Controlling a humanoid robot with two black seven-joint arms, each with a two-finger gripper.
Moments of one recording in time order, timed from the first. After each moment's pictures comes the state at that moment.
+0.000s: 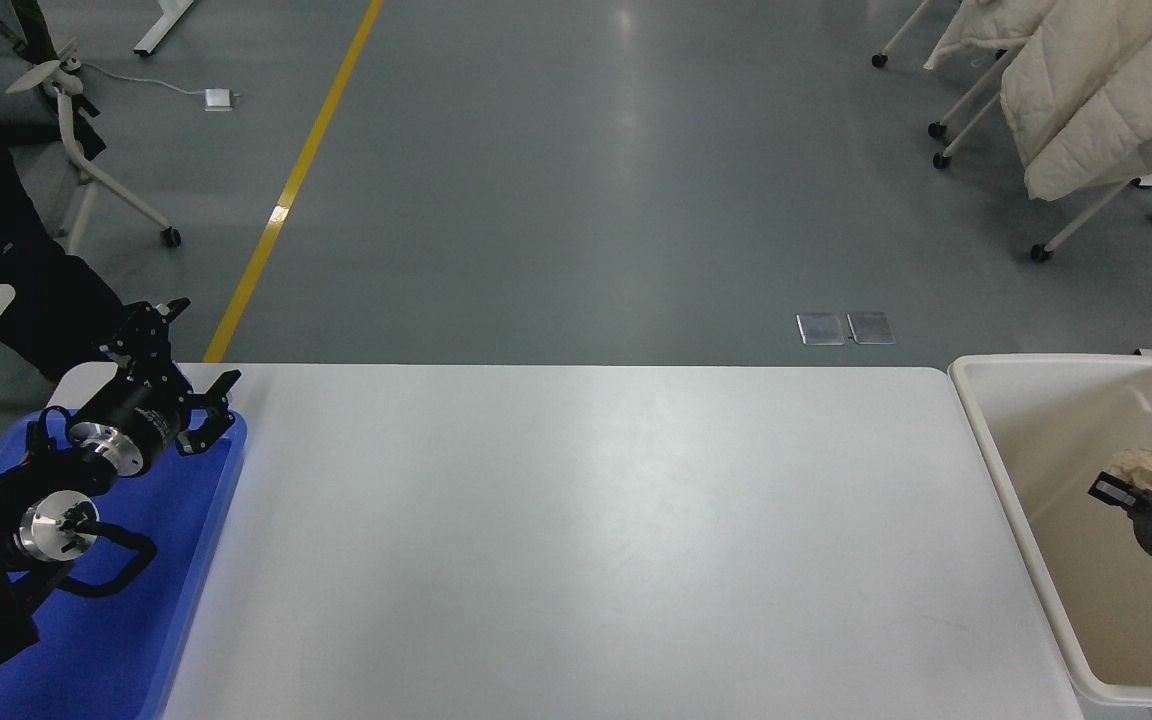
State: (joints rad) left arm -0.65 0.56 -0.50 -0.54 -0.03 -0.39 -0.40; right arm 0.66 -0.30 -0.46 -0.15 -0.44 0.07 0.17
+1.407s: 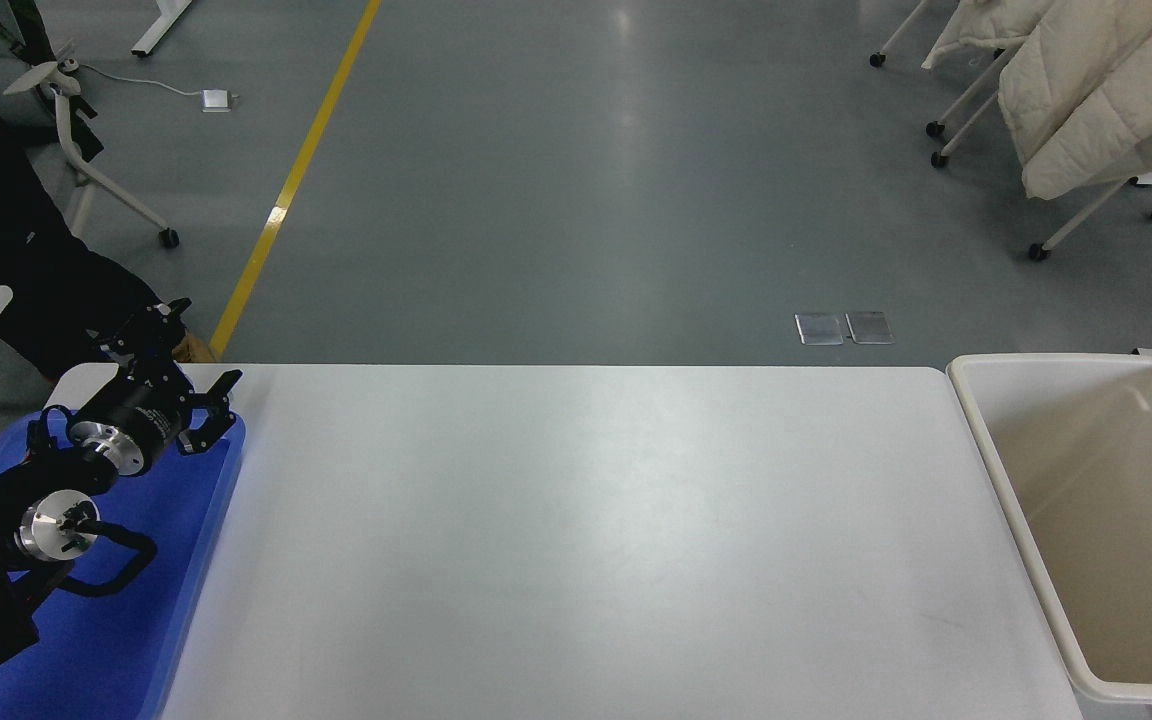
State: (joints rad) left arm -0.65 0.56 -0.50 -0.54 -0.03 -0.39 -0.40; right arm 0.86 -0.40 -0.23 -0.16 -0.21 0.10 0.14
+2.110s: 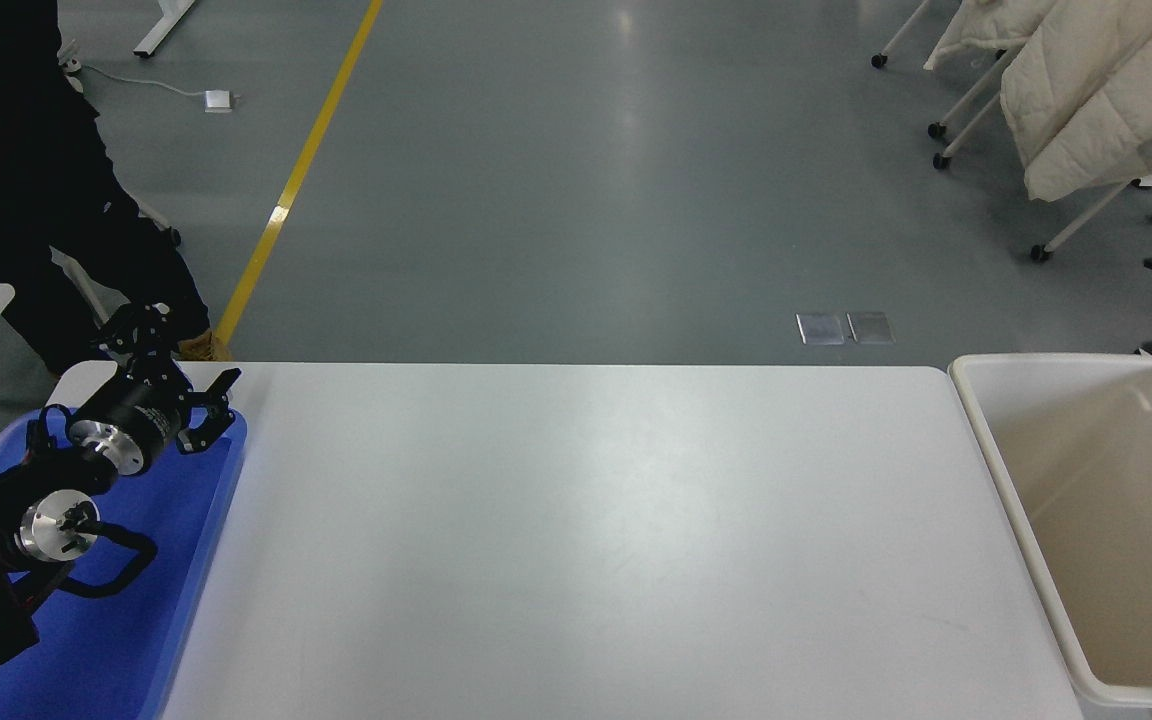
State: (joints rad) left arm -0.65 0.56 -0.50 -0.54 -0.03 -0.39 -0.40; right arm 0.97 -0.79 0.13 0.64 -0.10 0.19 0.16
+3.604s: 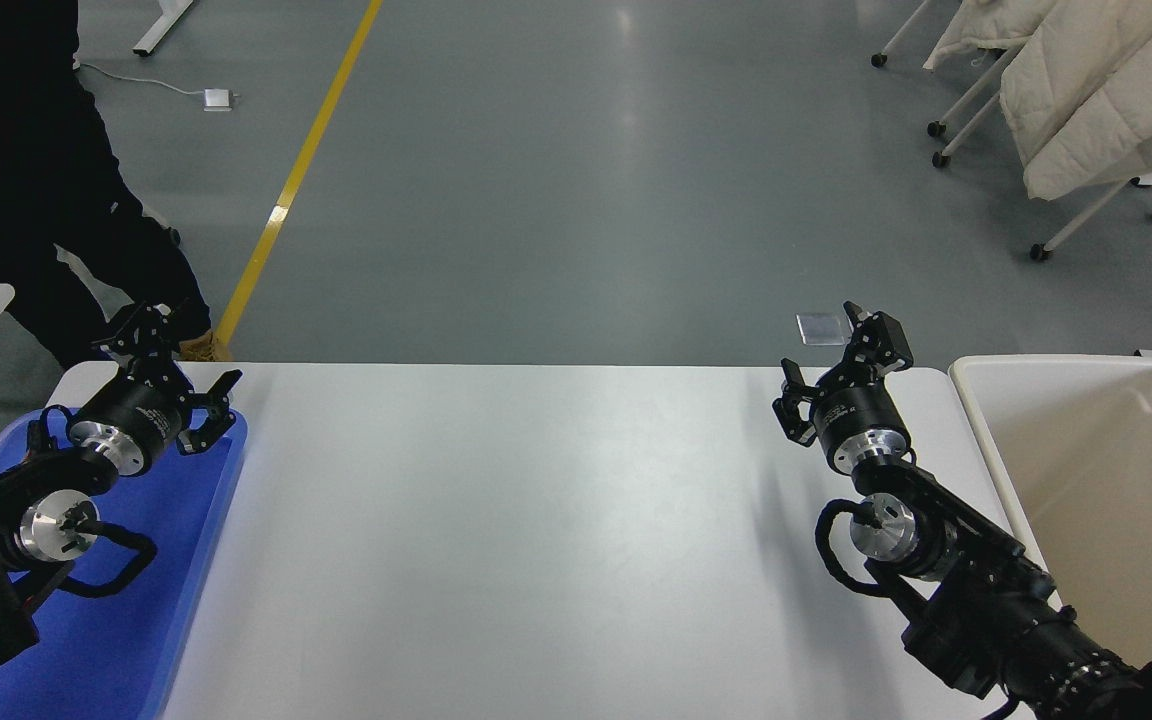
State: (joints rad) left arm -0.65 0.56 -0.50 -0.54 -0.03 -0.39 -0.40; right arm 0.61 -0.02 0.87 0.58 -0.28 -0.03 0.51
